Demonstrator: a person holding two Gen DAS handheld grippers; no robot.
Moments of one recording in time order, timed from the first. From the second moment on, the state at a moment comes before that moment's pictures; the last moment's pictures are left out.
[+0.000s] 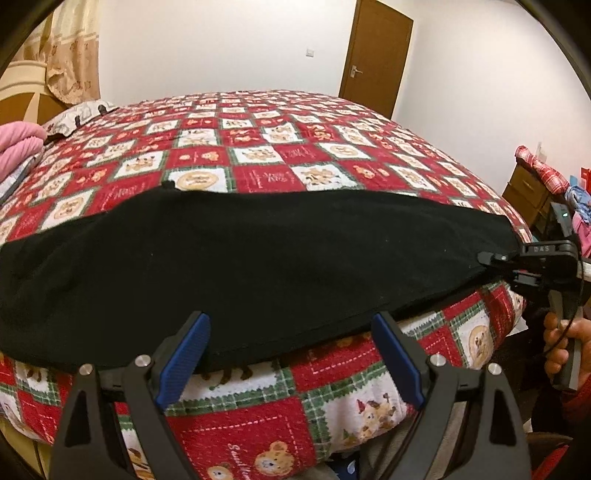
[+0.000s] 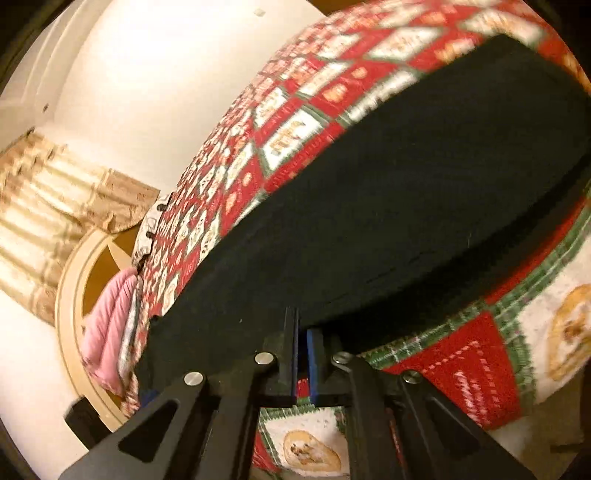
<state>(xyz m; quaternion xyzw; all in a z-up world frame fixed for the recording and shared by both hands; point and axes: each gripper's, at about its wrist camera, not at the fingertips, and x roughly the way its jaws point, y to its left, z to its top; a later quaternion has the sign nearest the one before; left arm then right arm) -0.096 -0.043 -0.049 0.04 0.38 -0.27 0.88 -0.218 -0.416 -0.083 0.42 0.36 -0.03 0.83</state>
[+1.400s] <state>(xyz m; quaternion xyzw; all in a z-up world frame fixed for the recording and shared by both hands) -0.069 -0.085 -0.064 0.10 0.39 -0.24 0.88 -0.211 -0.628 -0.045 0.33 0.37 -0.21 0.84</state>
